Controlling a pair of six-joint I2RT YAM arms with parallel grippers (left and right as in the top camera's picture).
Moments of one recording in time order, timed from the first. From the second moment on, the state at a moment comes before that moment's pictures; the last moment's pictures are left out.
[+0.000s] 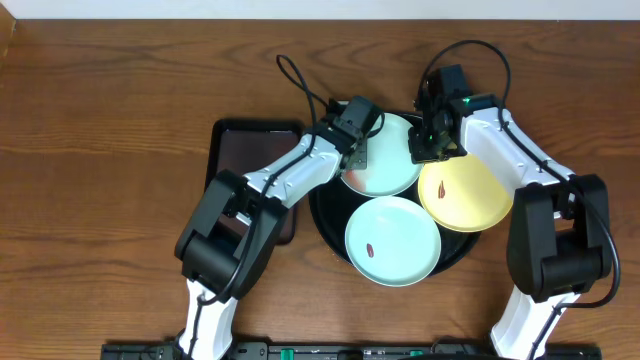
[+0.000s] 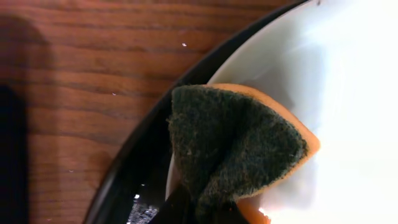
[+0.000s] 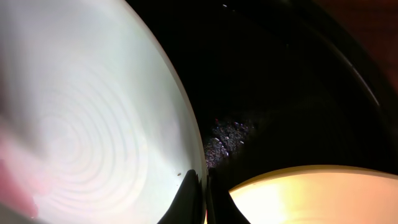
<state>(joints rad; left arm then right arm) -0.60 2.09 1.43 -0.52 -0.18 -0.54 0.22 1.97 1.40 -0.77 -0.07 0.11</state>
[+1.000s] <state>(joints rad) -0.58 1.97 1.51 -0.52 -0.10 -0.55 0.22 1.97 1.40 -0.79 -0.03 0.11</state>
